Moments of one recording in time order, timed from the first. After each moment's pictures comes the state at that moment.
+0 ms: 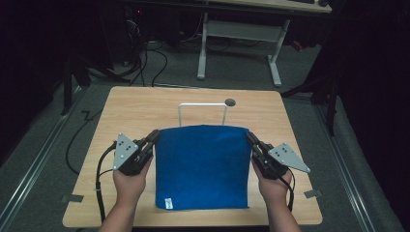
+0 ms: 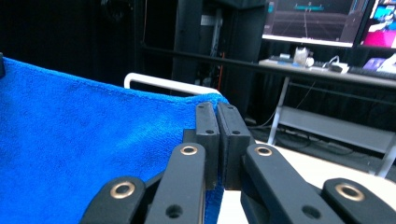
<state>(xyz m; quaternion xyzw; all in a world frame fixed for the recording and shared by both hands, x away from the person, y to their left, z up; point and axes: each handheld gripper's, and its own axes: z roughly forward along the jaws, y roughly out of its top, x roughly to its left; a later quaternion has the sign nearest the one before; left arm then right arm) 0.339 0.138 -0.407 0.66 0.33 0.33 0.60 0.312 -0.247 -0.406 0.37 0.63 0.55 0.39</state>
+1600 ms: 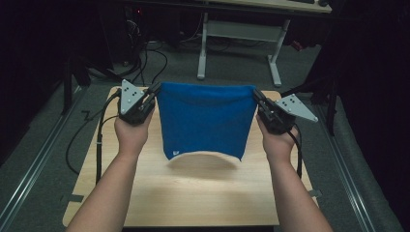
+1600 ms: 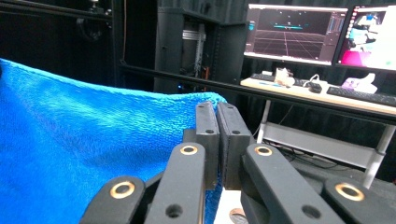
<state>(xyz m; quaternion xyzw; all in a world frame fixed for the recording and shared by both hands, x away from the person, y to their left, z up) 0.435 0.125 -0.332 0.66 0.31 0.39 0.57 0.392 -0.255 -0.329 0.38 0.61 0.55 0.41</state>
